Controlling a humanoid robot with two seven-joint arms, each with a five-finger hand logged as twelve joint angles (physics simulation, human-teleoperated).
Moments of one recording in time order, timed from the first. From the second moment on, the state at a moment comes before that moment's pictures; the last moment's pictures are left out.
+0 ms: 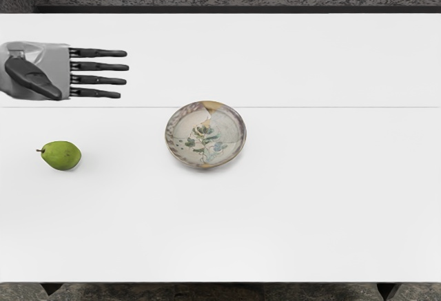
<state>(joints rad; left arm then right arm) -1.23 1.10 -0.21 -1.37 -0.57 -0.61 0.61 -0.02 0.00 -0.01 0.13 -0.07 0.23 -0.35</state>
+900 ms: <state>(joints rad) -1.14 0.99 -0.38 -1.51 0.53 -0.61 0.61 -0.02 0.00 -0.01 0.13 -0.08 0.23 -0.35</state>
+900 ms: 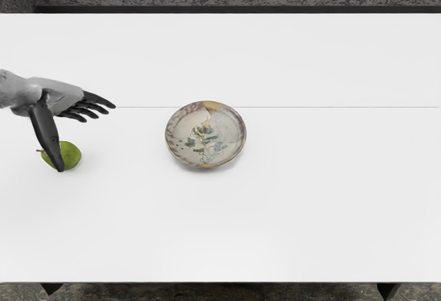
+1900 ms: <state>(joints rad) -1.00 0.91 -0.22 -1.57 1.07 -0.16 0.61 -0.02 0.00 -0.01 0.13 -0.08 0.23 -0.35</state>
